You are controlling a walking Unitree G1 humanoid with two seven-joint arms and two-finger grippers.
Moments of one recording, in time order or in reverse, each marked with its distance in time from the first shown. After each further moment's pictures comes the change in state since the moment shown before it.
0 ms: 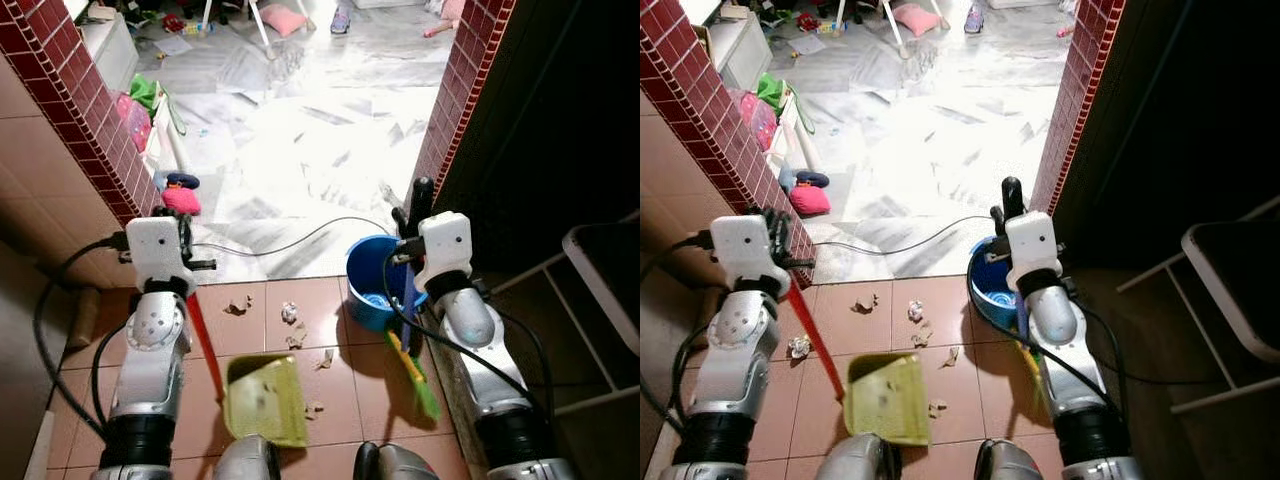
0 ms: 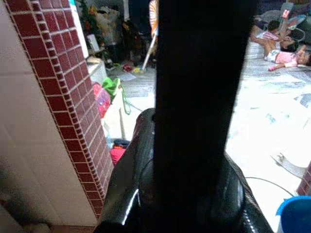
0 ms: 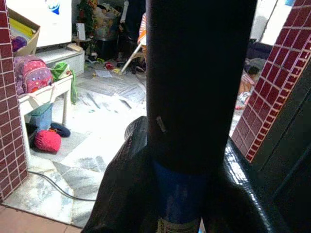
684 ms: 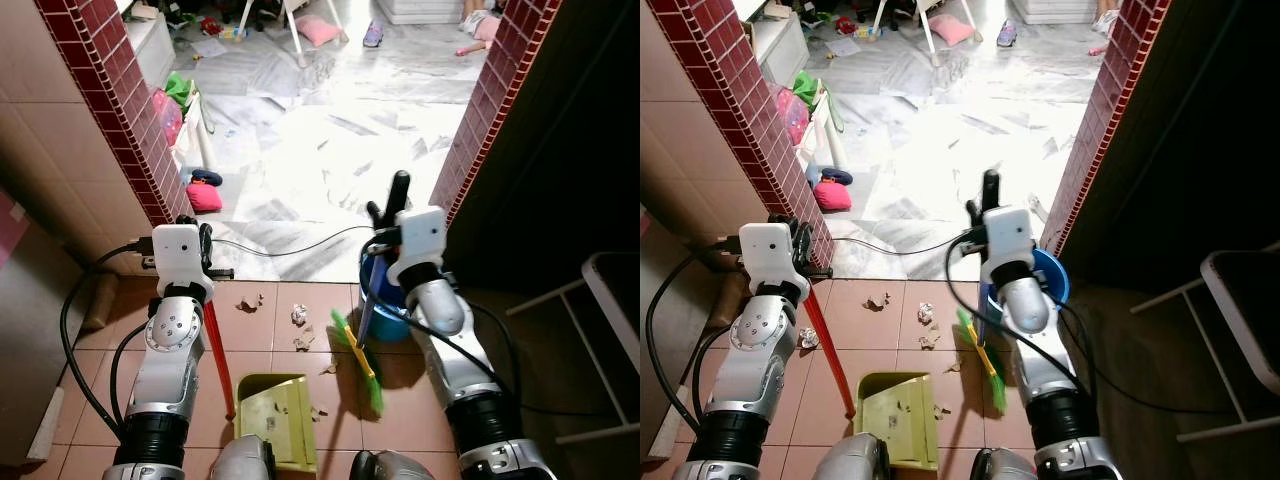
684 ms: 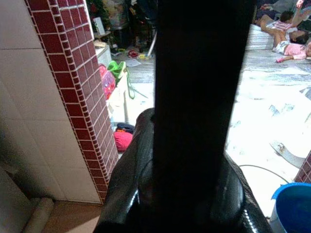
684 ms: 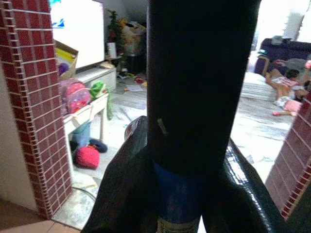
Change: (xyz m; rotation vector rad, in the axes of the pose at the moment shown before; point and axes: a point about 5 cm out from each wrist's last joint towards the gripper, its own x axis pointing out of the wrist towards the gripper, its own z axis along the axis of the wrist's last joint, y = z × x) left arm 0.000 -0.020 -0.015 -0.016 0.073 -0.058; right arm 0.018 0.019 0.003 0.116 -0.011 0.009
